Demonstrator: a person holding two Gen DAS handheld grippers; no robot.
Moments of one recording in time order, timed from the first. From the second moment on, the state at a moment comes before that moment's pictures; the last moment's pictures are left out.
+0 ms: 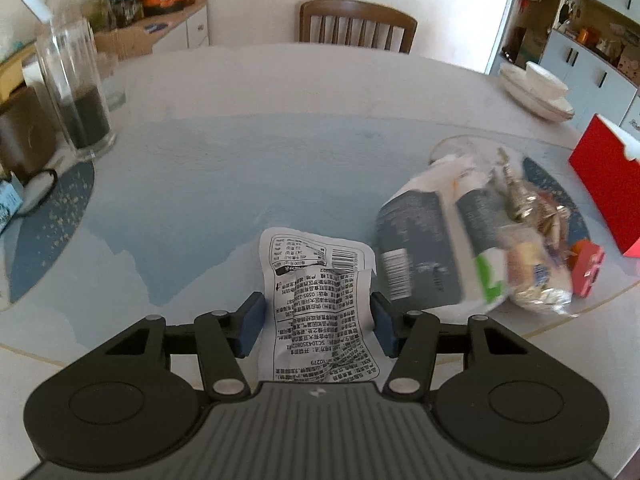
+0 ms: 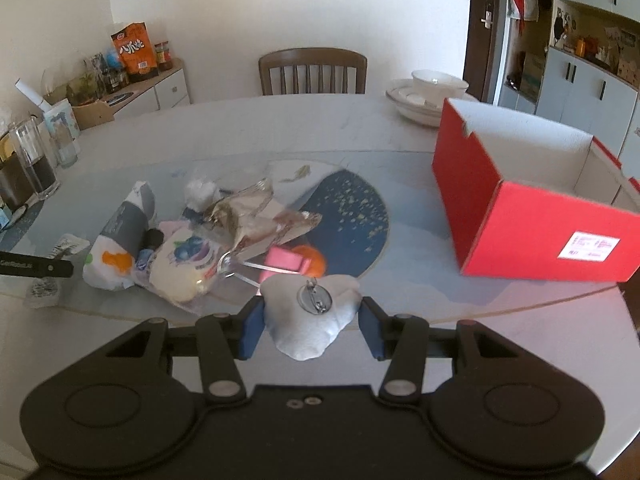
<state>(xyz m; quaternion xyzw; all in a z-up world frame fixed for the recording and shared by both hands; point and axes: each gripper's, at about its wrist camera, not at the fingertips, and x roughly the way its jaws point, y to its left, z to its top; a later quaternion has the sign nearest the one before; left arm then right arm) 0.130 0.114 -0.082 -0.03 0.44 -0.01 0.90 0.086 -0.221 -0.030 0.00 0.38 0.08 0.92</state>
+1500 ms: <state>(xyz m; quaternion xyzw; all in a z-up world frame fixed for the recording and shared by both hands) 0.205 -0.248 0.016 0.07 0.35 -0.20 0.91 0.181 -0.473 0.025 -0.01 0.34 0.10 0.93</state>
